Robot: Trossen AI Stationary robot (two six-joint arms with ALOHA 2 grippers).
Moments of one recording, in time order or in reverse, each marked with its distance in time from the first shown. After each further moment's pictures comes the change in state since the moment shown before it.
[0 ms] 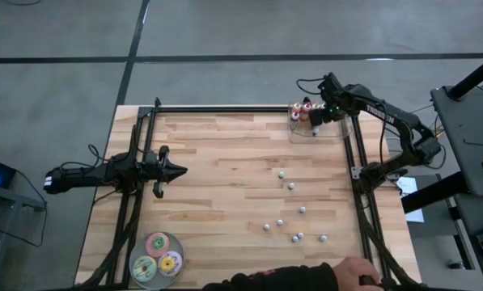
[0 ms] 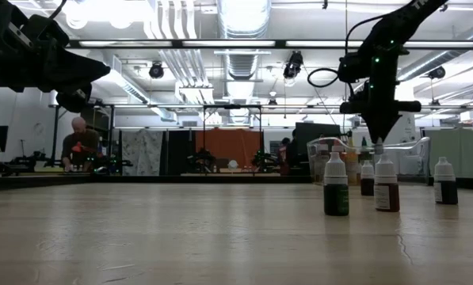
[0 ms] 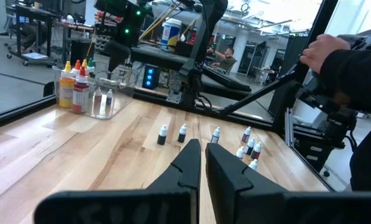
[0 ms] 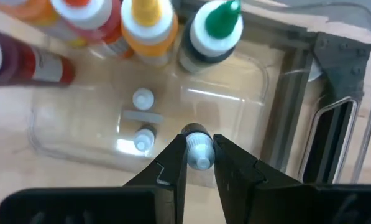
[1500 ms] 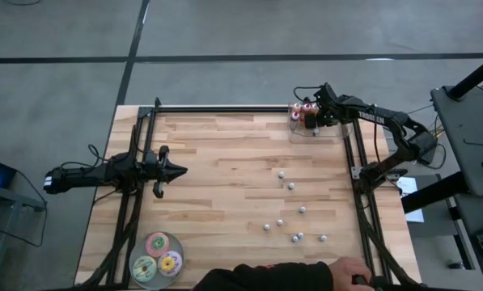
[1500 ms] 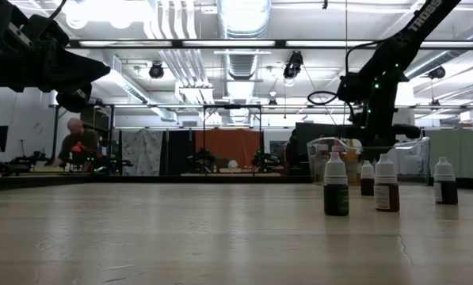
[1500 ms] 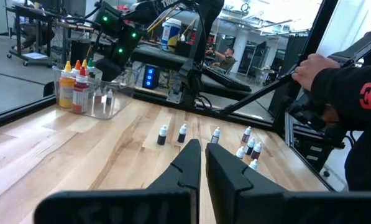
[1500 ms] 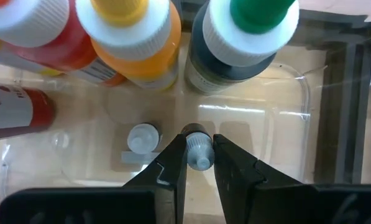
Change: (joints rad) left arm 0.000 0.000 0.000 0.000 0.000 0.000; right arm -0.004 0.065 -0.192 0.338 0.016 0.100
